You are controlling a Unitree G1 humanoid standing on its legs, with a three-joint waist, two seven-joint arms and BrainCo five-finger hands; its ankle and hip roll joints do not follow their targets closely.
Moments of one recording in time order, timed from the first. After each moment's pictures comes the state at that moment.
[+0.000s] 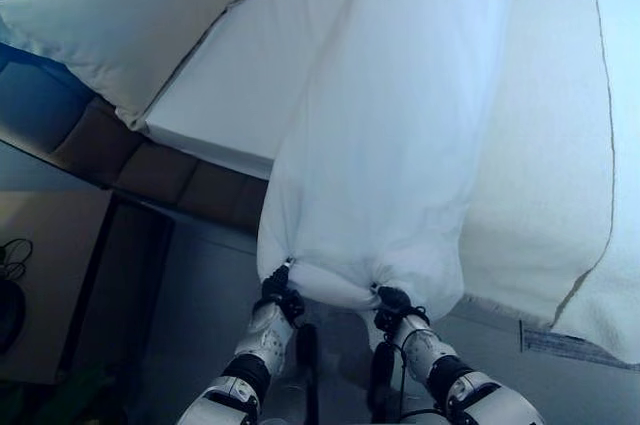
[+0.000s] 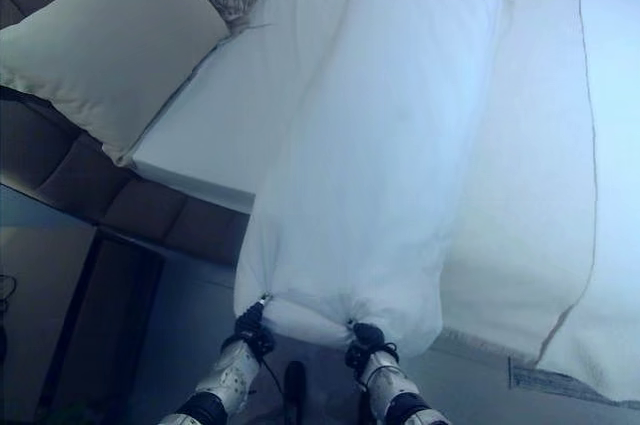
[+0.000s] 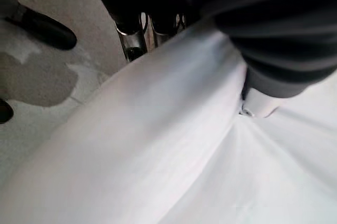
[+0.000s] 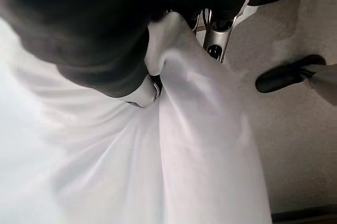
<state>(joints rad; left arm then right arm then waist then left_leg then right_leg) -0.36 0.02 -0.15 0.98 -0.68 -0.15 0.20 -0.40 0.01 0.26 1.10 0.77 -0.08 -0.15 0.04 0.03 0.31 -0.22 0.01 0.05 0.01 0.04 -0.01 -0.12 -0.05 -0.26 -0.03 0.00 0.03</state>
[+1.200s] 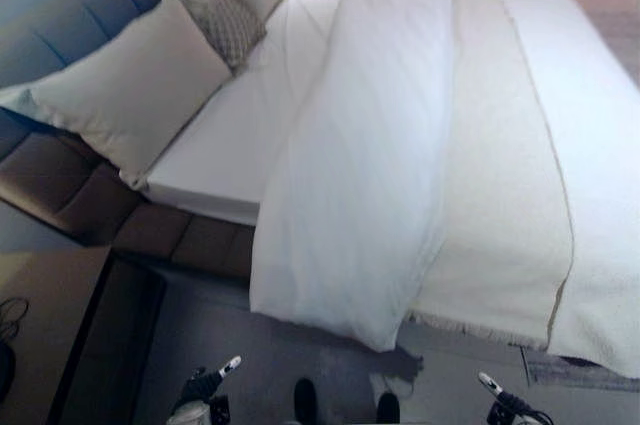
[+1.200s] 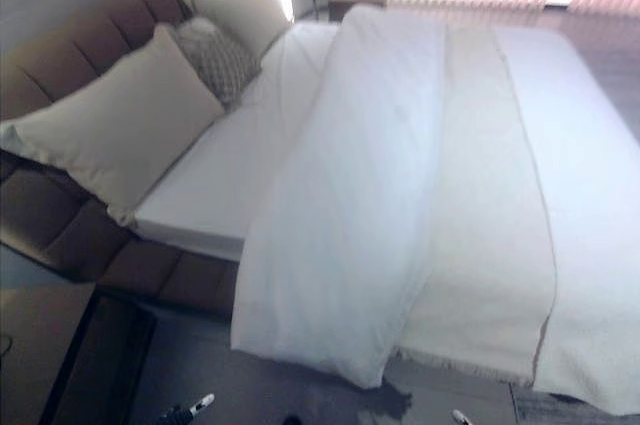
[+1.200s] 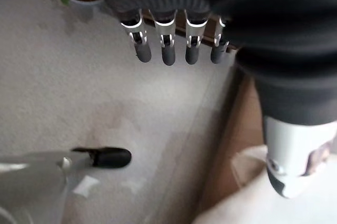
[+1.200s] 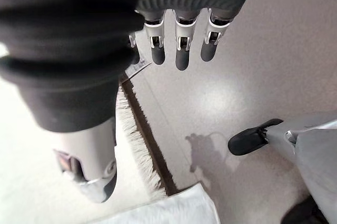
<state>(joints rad) -0.09 0.23 -0.06 1.19 -0.41 -0.06 0.18 -0.08 -0.27 -0.03 1.27 0.66 -0.03 -0.17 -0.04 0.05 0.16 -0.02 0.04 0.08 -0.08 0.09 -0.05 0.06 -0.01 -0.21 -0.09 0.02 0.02</state>
